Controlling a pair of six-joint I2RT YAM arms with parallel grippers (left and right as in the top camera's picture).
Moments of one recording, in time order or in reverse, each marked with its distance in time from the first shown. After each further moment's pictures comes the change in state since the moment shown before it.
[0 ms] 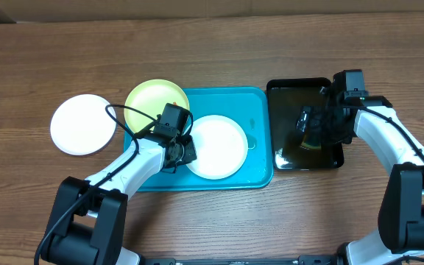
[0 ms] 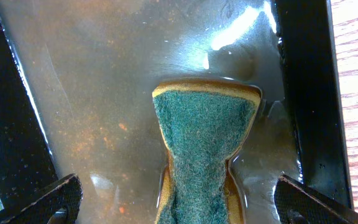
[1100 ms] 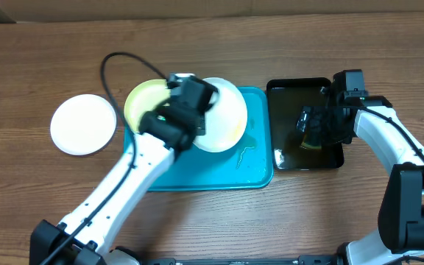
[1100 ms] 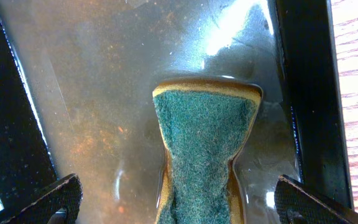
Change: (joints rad) left arm -0.222 -0.151 0.384 -0.300 -0.497 0.127; right arm 0.000 0.000 0.000 0.000 0.000 -0.001
